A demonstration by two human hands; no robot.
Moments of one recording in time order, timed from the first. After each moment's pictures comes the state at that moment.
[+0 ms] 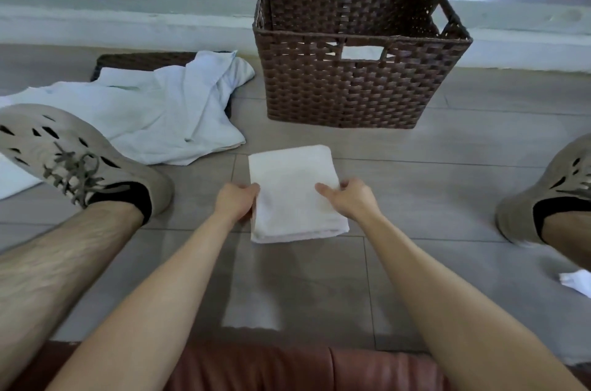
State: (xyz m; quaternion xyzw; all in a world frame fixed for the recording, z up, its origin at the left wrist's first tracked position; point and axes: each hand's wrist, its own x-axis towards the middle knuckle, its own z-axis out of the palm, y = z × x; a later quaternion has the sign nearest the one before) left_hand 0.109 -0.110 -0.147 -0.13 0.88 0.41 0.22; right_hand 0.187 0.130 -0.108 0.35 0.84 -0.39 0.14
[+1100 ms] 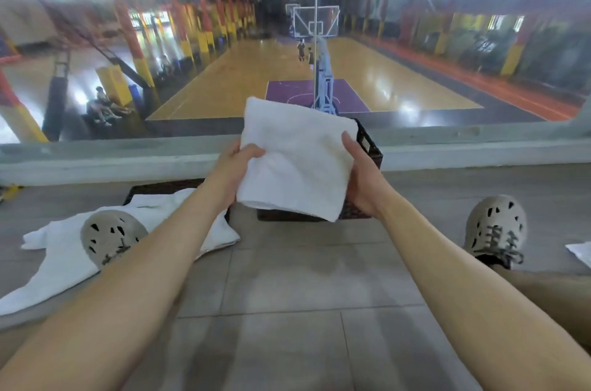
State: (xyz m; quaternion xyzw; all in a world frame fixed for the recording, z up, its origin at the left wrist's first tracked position) left_hand 0.114 -0.061 0.156 0.09 0.69 0.71 0.12; right_hand 0.229 0.175 0.149 0.07 0.61 -0.79 -0.05
